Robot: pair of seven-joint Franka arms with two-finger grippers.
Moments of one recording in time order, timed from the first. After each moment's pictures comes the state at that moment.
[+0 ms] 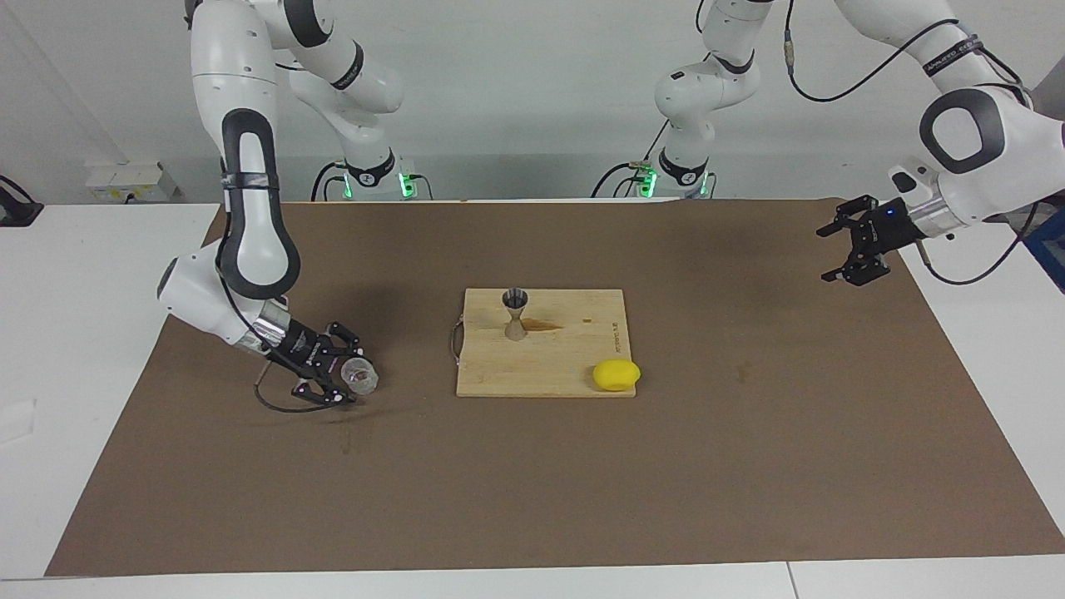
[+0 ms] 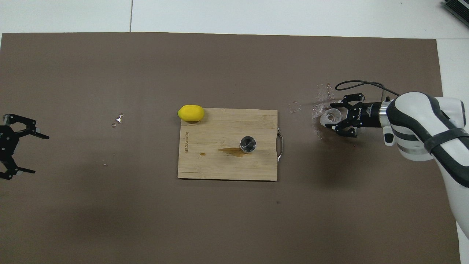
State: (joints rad) left arm 0.28 0.08 -0.01 -1.81 -0.28 1.53 2.04; right arm -0.22 0.40 0.13 -1.99 0.94 2.27 1.17
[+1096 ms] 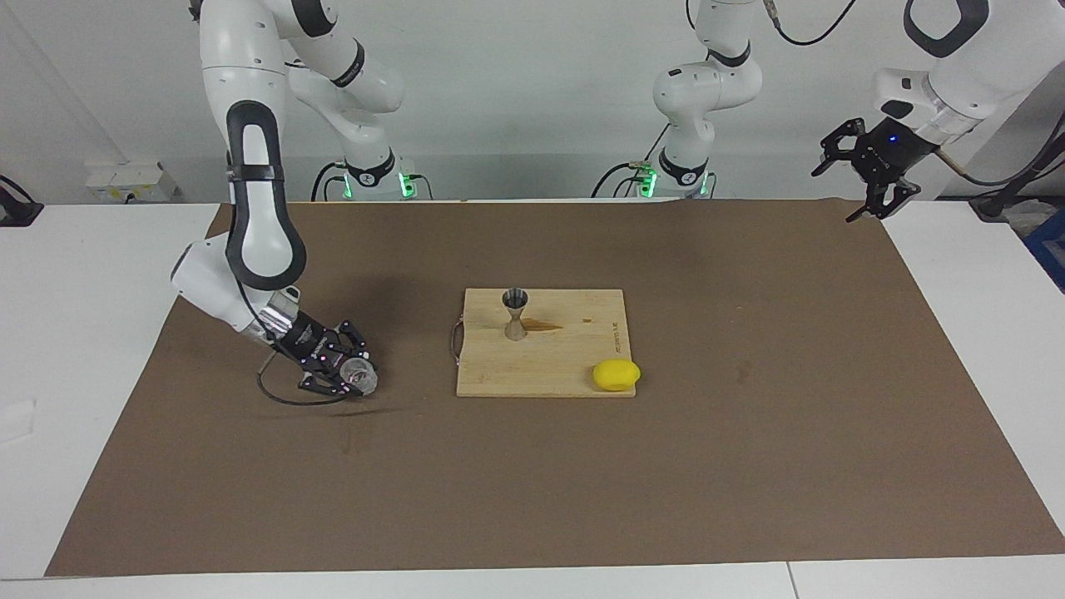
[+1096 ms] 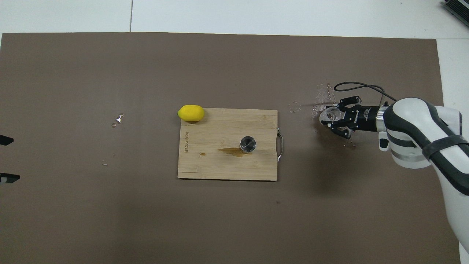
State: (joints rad) left arm 0.17 -0.13 0.00 -1.75 -0.12 1.44 1.02; right arm -0.14 0.31 0.14 -2.06 1.03 2.33 1.13
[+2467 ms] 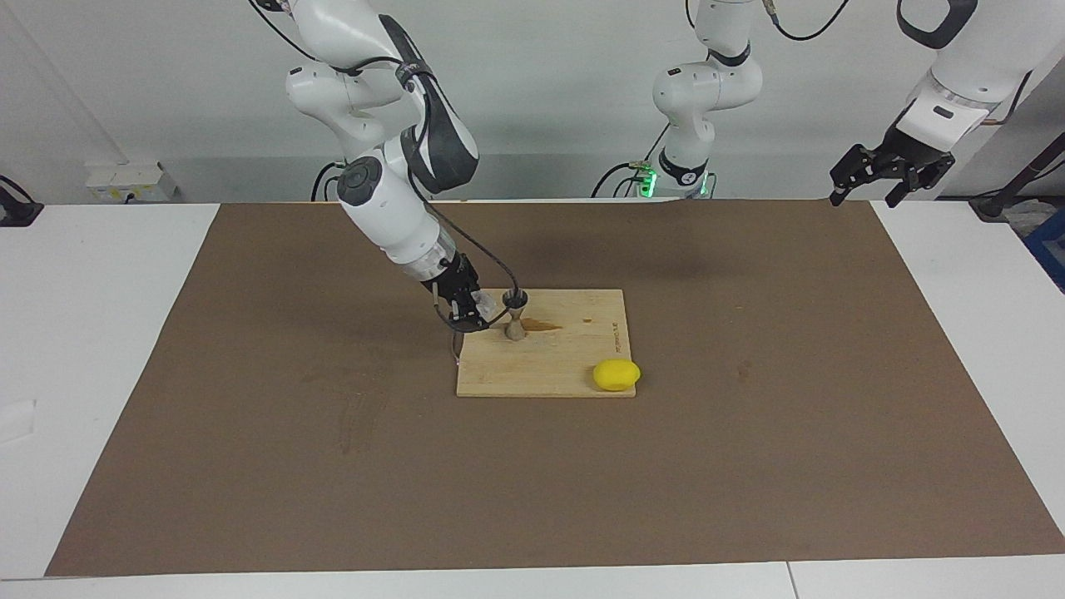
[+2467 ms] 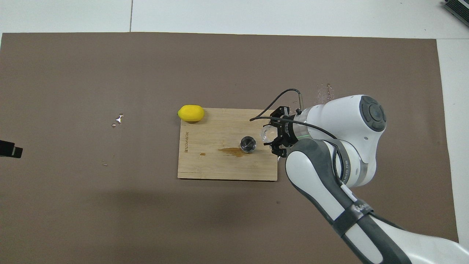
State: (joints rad) left arm 0.13 -0.14 -0.01 -1.75 -0.02 1.60 0.19; right arm 0.25 0.18 0.14 -1.96 0.41 2.24 1.64
